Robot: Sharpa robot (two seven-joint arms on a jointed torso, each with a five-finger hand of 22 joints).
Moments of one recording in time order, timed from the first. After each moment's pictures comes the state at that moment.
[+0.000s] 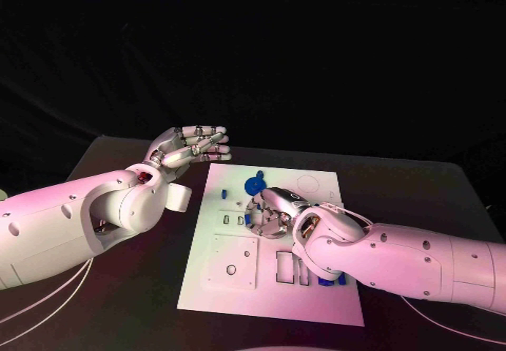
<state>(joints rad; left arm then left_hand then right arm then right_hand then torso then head) 1.20 -0.93 0.01 1.62 -0.06 -0.30 0.42 1.46 -0.13 0.37 0.20 0.17 0.81 0.21 0.20 0.15 0.94 0.20 0.08 0.06 0.95 0.15 0.26 0.25 0.17 0.90 0.25 0.27 0.09 1.14 -0.59 -0.15 1.57 -1.37 -0.50 -0.28 1.24 -0.24 0.51 0.08 0.29 0.92 0.15 0.25 0.41 1.43 0.06 1.40 1.31 1.47 -0.02 1.56 1.31 0.07 1.42 0.09 1.34 1.31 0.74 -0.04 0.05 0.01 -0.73</state>
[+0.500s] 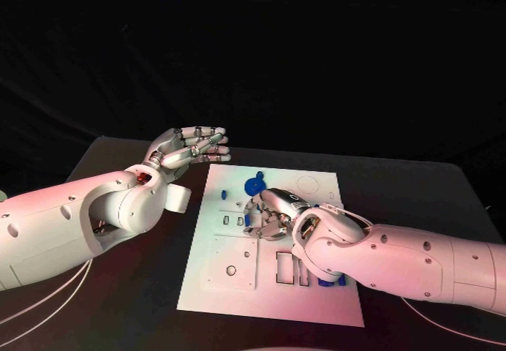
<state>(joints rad) 1.20 -0.93 0.01 1.62 -0.06 -0.30 0.42 1.46 -0.13 0.37 0.20 0.17 0.81 0.21 0.20 0.15 0.94 0.20 0.08 0.06 0.95 0.15 0.26 0.25 0.17 0.90 0.25 0.27 0.09 1.14 -0.60 -0.15 1.58 -1.37 -0.50 -0.28 1.24 -0.26 0.40 0.10 0.23 0.87 0.16 0.22 0.40 1.39 0.08 1.37 1.31 1.47 0.00 1.56 1.31 0.07 1.42 0.10 1.32 1.31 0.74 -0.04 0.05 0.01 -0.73</state>
